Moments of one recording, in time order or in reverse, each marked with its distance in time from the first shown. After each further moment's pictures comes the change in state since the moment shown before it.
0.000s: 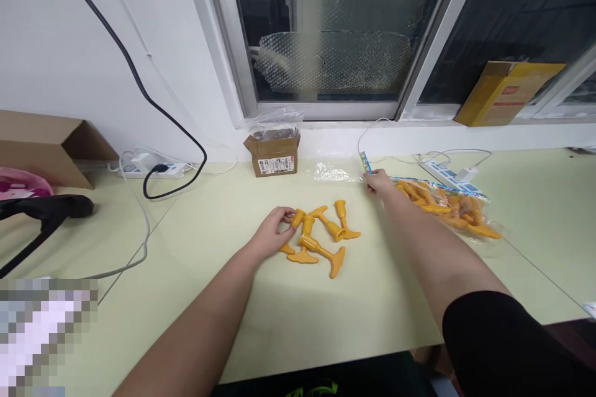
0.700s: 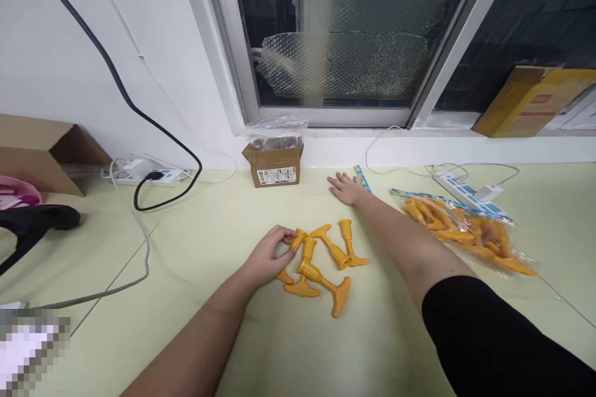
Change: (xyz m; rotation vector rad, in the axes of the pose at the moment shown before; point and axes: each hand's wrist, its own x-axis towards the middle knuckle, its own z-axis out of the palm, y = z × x) left_hand -0.004 0.006 -0.006 -0.004 -0.055 -0.046; right_hand 0.033 -0.020 0.092 -0.928 -0.478 -0.674
